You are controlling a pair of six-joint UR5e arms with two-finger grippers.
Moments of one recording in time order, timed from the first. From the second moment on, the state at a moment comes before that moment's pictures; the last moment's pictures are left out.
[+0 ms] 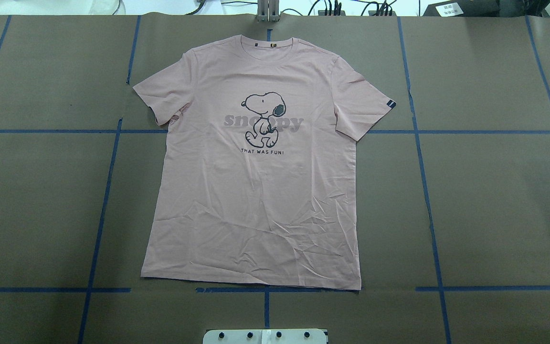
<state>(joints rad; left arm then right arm) -1.60 -1.41 -1.84 -1.45 -2.39 0.15 1.58 -1.81 1.79 -1.56 2.31 -0.04</state>
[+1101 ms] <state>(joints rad) -1.59 -1.44 -1.83 -1.80 -2.38 0.15 1.53 -1.63 1.70 -1.24 2.32 -0.04</state>
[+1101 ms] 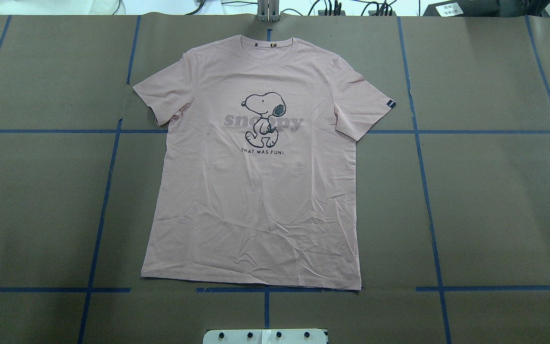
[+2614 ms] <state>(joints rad) -1.23 -1.72 -1.62 -2.40 -2.24 -0.54 1.03 -1.17 1.57 -1.20 2.00 0.91</state>
